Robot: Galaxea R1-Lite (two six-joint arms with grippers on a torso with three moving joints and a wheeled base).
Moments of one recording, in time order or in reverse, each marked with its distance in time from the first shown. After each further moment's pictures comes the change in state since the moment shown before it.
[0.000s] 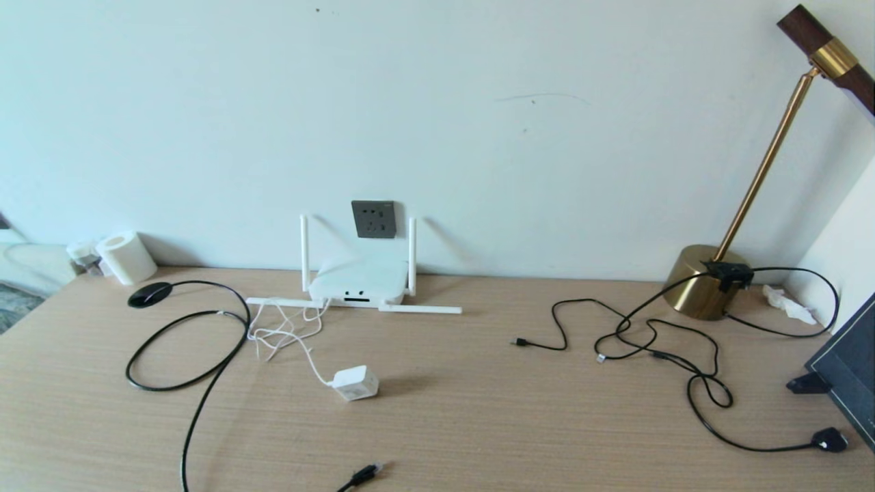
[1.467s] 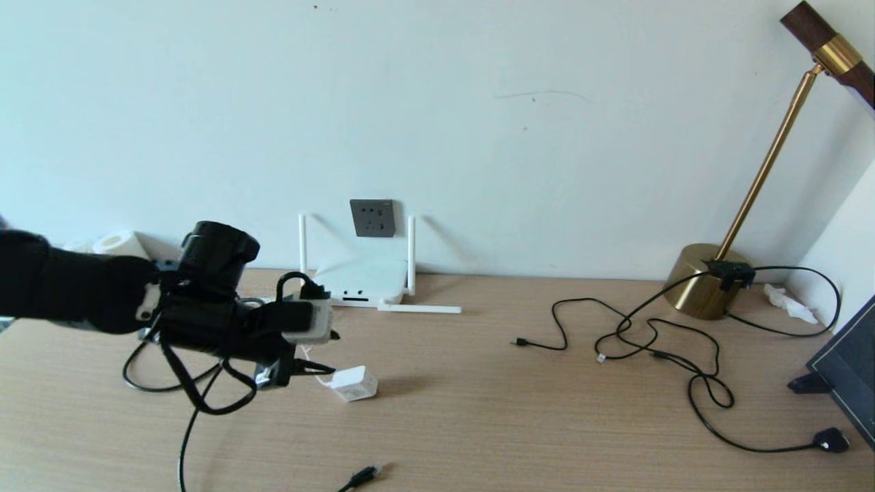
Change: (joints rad) left arm -0.152 1.786 -0.992 0.199 -0.359 1.301; right arm -0.001 0.000 0.000 -0.001 -0.003 0.000
